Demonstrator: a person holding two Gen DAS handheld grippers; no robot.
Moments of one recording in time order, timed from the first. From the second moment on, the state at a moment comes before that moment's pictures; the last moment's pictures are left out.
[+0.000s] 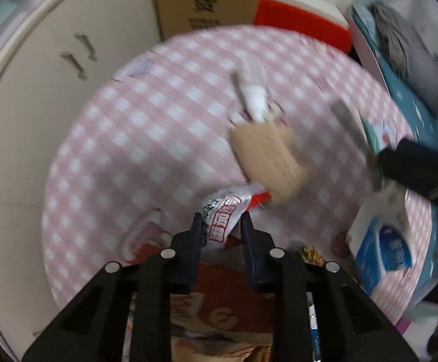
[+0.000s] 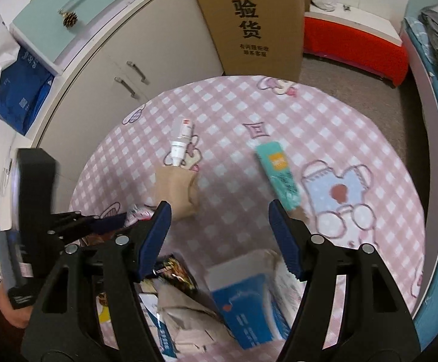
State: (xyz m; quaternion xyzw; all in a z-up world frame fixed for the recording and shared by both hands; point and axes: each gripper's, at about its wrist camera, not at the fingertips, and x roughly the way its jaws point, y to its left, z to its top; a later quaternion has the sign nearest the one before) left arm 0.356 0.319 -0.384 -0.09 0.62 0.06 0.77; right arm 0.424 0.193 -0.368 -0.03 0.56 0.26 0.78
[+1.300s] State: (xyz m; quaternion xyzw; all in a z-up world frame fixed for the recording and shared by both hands) left arm 0.438 0.054 -0.229 -0.08 0.52 0.05 0.85; right arm 0.470 -0.060 -0.271 0.03 0.51 0.29 0.81
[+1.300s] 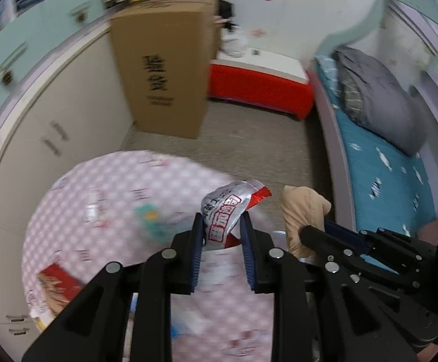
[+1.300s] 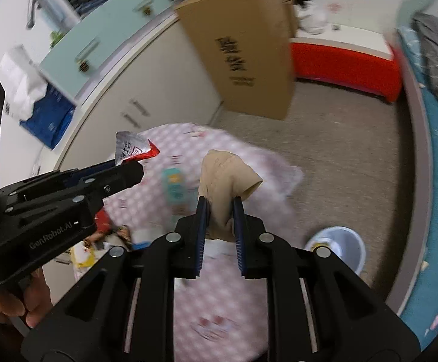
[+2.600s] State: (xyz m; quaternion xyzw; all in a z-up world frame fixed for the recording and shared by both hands) left arm 0.480 -0.159 -0.276 -0.05 0.60 -0.06 0.80; right arm 0.454 -0.301 -0.298 0.11 0.54 0.17 0.81
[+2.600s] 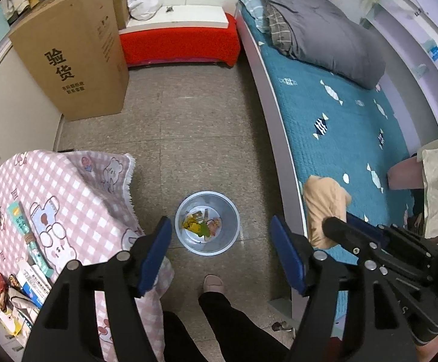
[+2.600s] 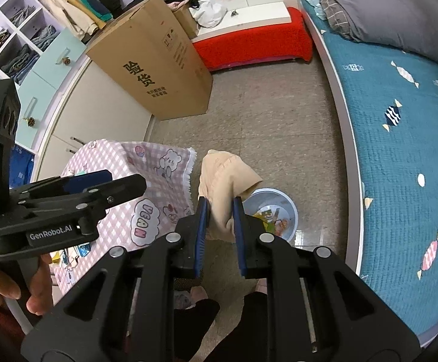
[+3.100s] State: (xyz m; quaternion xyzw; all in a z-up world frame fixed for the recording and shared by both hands) left arm 0.457 -0.112 -0.262 -0.07 0.58 -0.02 0.81; right arm 0.458 -0.273 -0.304 0.09 0.54 0.17 0.82
